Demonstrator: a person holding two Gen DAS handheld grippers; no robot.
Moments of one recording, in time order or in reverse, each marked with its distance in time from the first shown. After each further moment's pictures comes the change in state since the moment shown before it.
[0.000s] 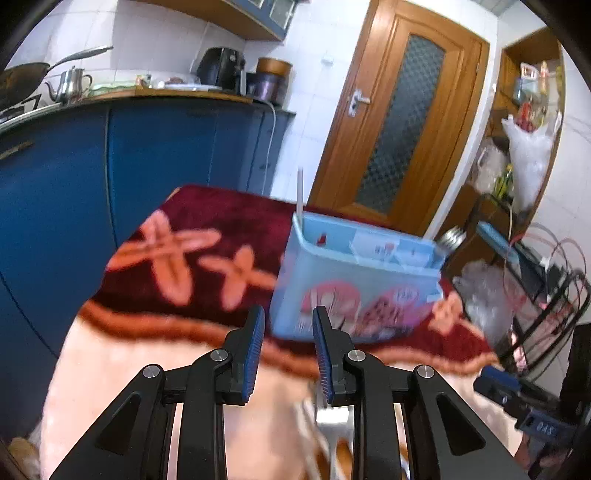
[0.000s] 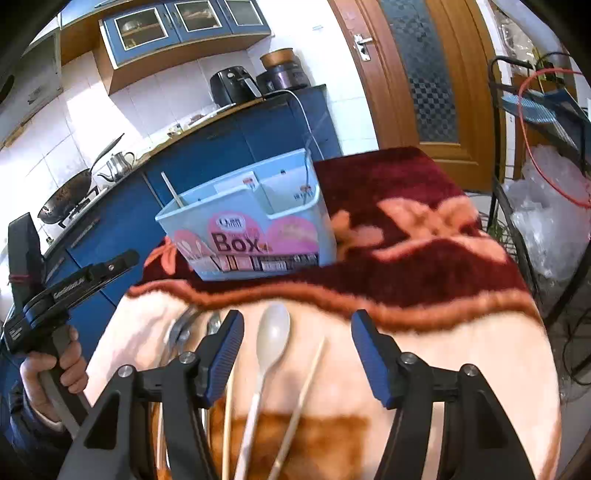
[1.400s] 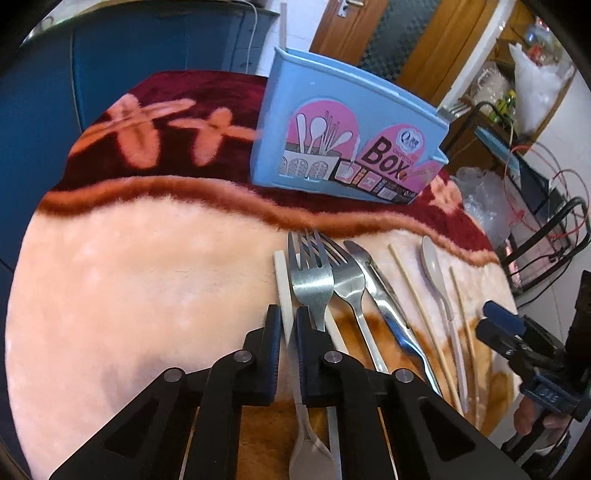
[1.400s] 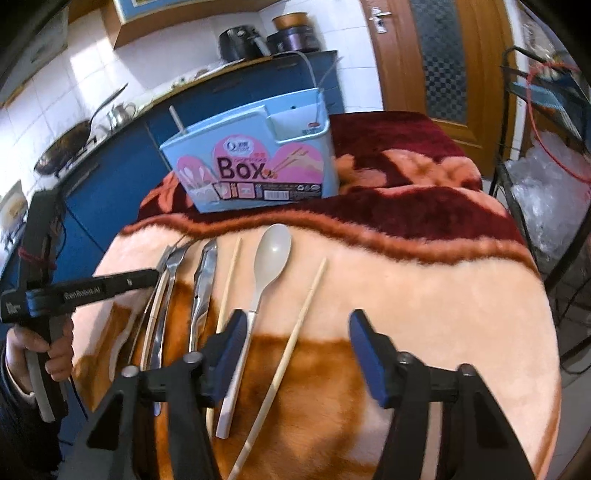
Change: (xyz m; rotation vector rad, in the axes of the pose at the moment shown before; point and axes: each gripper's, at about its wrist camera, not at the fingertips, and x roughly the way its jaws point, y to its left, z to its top) left arm 0.030 -0.002 -0.054 0.006 0.388 -0.078; right arm 0.002 0.012 -0.033 -0.097 0.162 -0.036
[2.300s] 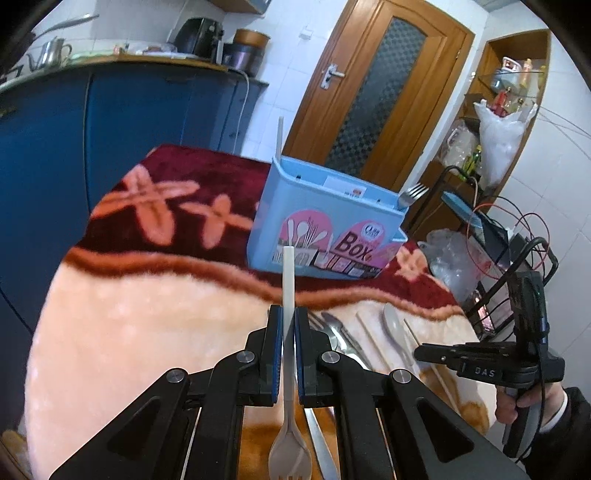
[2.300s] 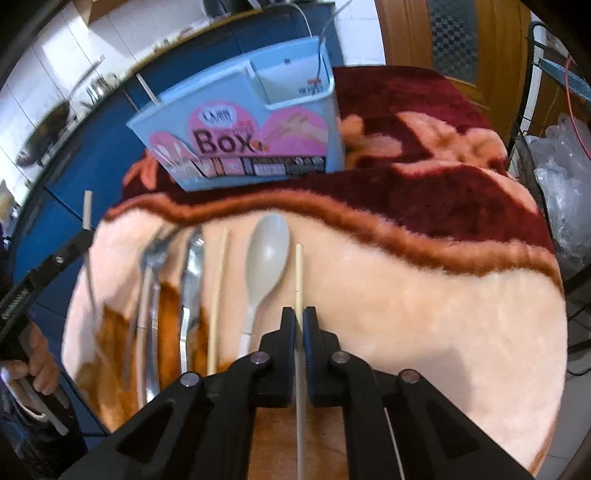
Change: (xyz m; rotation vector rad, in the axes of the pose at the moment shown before) left arm -0.059 0.010 0.003 0.019 -0.301 -0.081; right arm 0.029 -0.006 0.031 0.054 0.192 0.028
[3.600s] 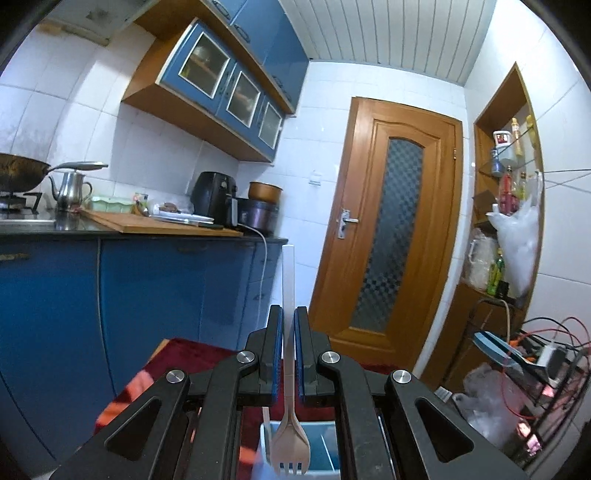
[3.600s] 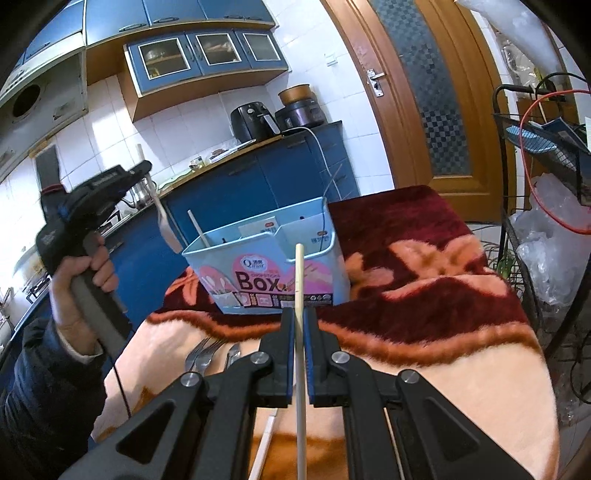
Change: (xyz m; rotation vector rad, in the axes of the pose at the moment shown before) left arm 0.002 -0.045 0.126 0.074 -0.607 0.153; right arm -0.060 -0.010 -0.005 0.002 -0.522 0.088
